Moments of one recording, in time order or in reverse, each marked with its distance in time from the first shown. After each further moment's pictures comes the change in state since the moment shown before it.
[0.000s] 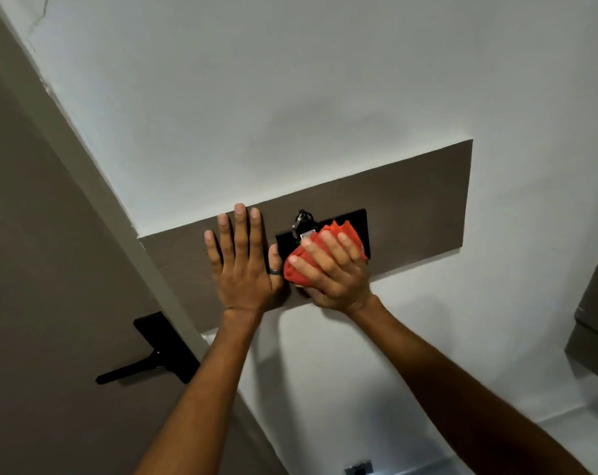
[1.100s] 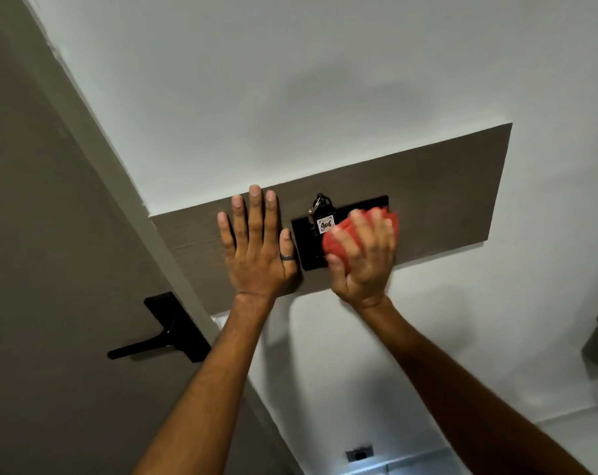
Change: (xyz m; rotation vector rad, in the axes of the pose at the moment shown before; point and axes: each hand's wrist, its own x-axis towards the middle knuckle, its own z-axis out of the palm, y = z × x) left_hand -0.002 -0.002 0.004 0.043 -0.003 -0.001; right_hand -0.007 -0.009 0.001 0.016 0.052 0.392
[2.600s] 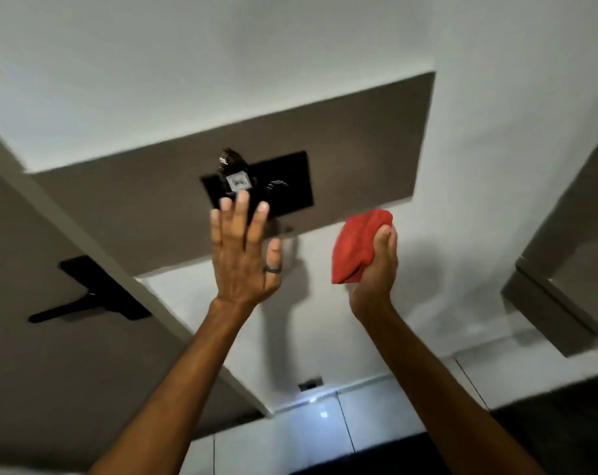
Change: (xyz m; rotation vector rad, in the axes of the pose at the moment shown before) left_hand -0.047 0.105 -0.042 -0.440 -0.160 0.027; right_hand -0.014 0.040 -0.136 0.896 -0.020 1.588
